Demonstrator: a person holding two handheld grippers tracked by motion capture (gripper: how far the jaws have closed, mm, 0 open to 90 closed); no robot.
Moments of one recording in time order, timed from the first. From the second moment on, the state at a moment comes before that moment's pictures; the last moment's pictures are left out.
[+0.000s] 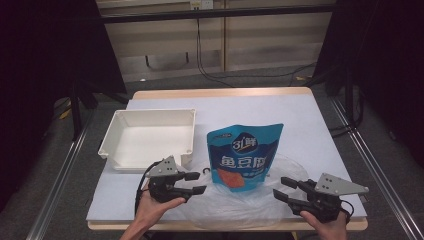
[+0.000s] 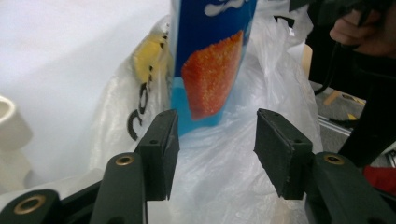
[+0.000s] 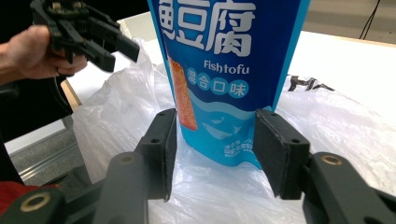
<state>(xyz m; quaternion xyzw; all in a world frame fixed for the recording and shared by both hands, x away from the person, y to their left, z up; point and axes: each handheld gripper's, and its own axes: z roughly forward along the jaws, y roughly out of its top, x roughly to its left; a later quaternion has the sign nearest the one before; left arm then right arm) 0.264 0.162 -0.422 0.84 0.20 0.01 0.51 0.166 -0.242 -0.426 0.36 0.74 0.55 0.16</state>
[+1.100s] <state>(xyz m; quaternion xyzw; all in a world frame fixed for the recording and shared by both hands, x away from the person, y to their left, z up) 0.286 0.139 -0.344 0.80 0.15 0.07 0.58 0.177 -0.260 -0.433 0.37 0.74 0.54 0.16</state>
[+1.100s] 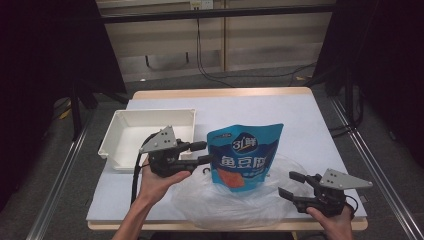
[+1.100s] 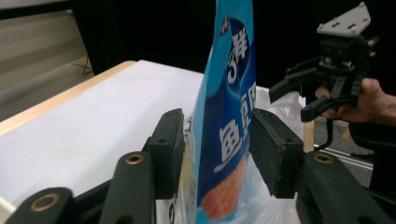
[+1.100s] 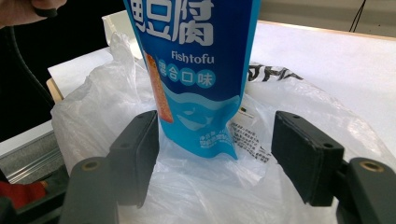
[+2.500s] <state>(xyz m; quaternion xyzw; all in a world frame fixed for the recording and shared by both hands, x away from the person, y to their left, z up) 0.321 0.081 -0.298 0.88 0.08 0.02 0.46 0.178 -0.256 -0.436 0.37 0.74 0.53 0.16</state>
